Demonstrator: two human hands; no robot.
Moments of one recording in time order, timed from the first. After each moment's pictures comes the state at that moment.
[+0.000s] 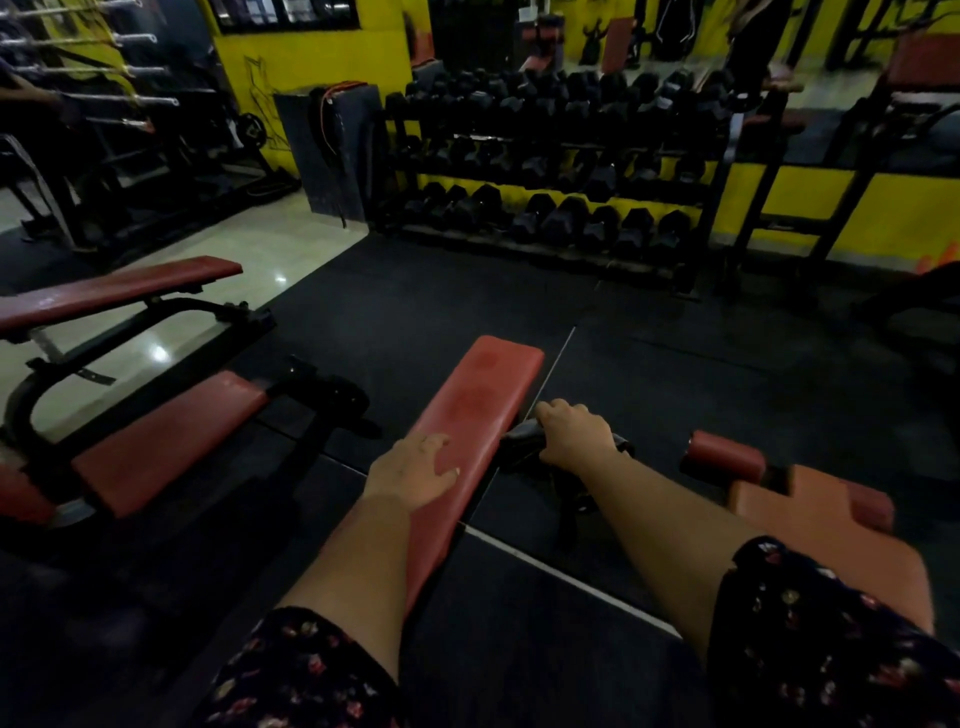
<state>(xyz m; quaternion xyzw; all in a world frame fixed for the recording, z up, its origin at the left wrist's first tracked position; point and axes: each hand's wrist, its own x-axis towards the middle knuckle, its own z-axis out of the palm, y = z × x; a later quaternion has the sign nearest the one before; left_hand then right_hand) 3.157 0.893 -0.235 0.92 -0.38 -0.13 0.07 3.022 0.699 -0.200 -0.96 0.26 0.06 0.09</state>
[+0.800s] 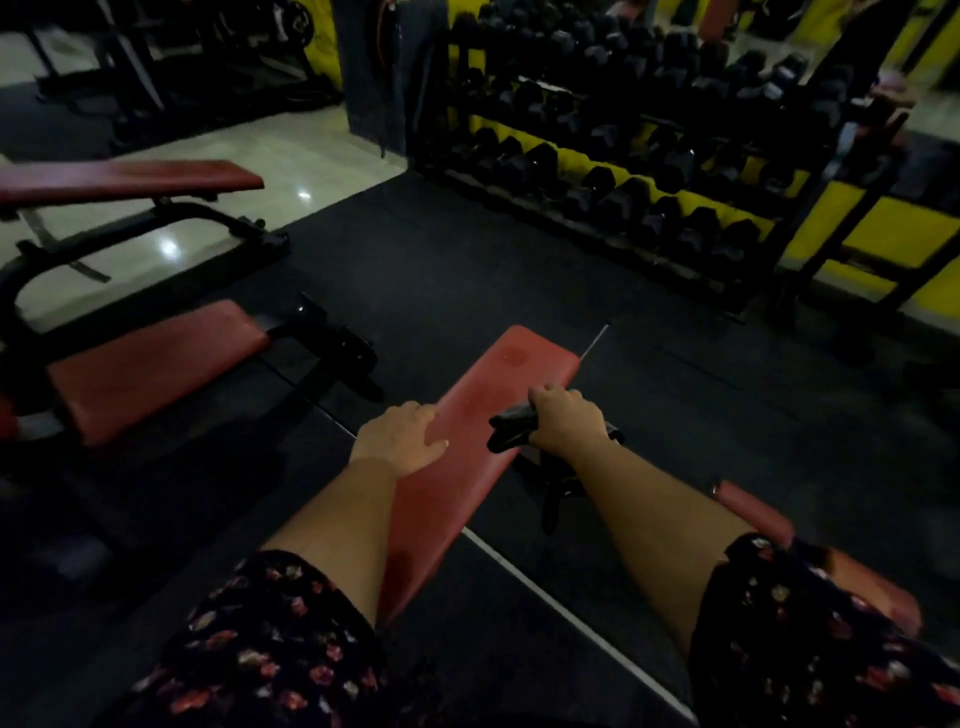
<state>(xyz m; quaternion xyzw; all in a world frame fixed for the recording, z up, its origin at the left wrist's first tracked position) 3.299 0.862 -0.263 0.92 -0.34 -0.15 0.09 3.188 0.658 -0.222 -0.97 0.21 0.10 0.06</state>
